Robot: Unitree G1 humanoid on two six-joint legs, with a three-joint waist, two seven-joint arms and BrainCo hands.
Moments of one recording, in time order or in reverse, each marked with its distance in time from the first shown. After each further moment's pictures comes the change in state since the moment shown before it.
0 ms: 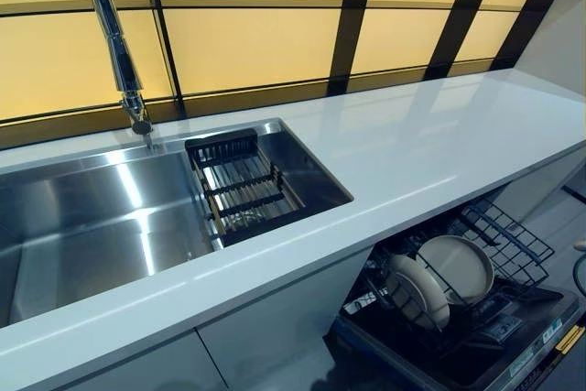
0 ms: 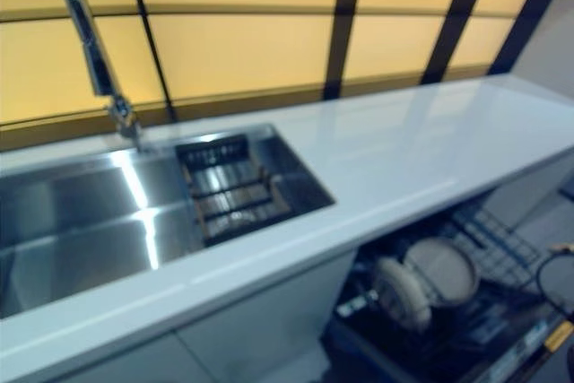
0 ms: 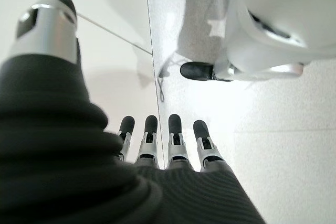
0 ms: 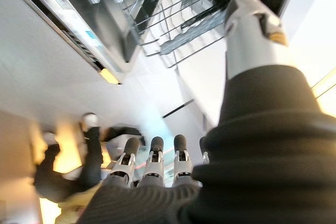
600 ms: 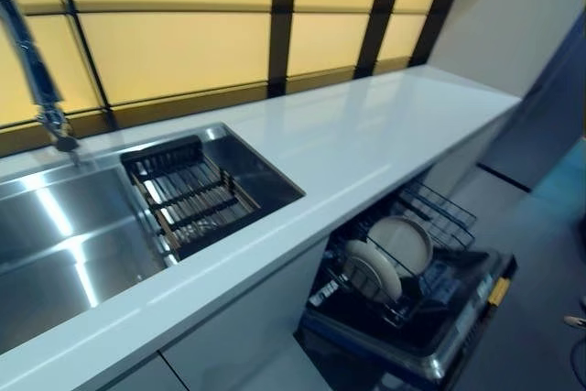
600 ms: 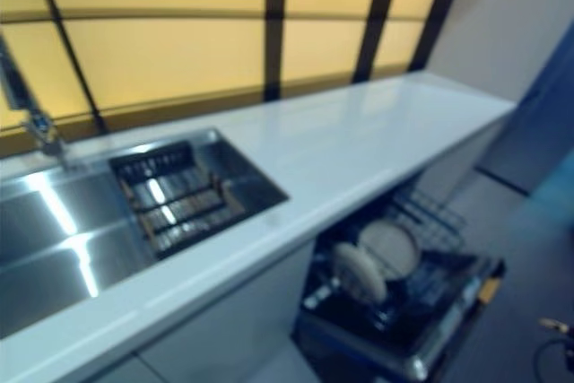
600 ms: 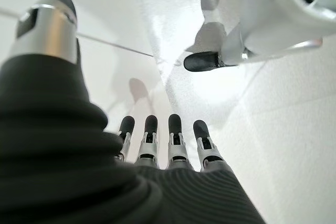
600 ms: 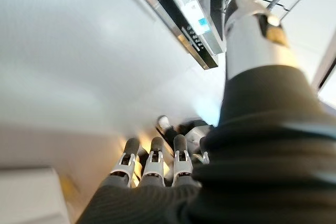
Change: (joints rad) left arm -0.072 0.036 0.036 0.074 0.035 0.039 0.041; right arm 0.342 0.246 -0.212 -0.036 0.235 -0.144 -0.041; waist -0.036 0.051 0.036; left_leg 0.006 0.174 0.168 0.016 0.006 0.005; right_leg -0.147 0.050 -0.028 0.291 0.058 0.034
